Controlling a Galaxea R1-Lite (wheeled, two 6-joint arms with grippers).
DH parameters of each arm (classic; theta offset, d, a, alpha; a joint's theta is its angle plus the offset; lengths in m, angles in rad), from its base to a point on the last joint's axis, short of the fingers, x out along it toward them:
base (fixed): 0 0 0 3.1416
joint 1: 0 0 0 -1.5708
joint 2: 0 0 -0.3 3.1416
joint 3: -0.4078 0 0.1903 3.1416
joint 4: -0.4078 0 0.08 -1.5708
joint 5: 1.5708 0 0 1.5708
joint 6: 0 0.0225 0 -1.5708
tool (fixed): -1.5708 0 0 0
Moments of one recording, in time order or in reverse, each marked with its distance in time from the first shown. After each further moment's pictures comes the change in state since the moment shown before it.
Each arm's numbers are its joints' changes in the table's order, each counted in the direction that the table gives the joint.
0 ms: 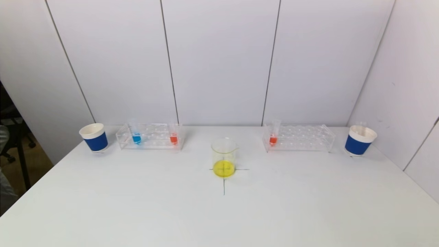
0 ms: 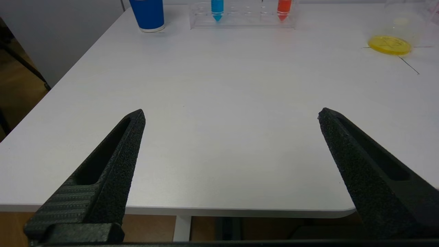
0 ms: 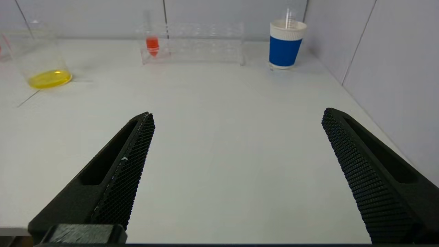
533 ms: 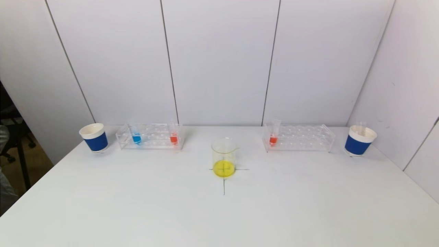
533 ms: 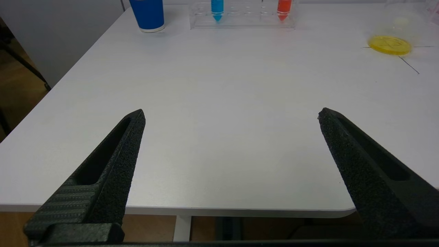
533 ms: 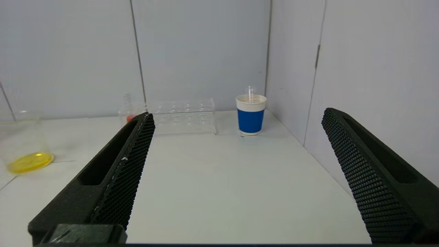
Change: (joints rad) left arm 0.000 0.000 0.000 0.000 0.000 0.000; right arm 0.001 -0.008 -0.006 0.251 -0.107 -0.016
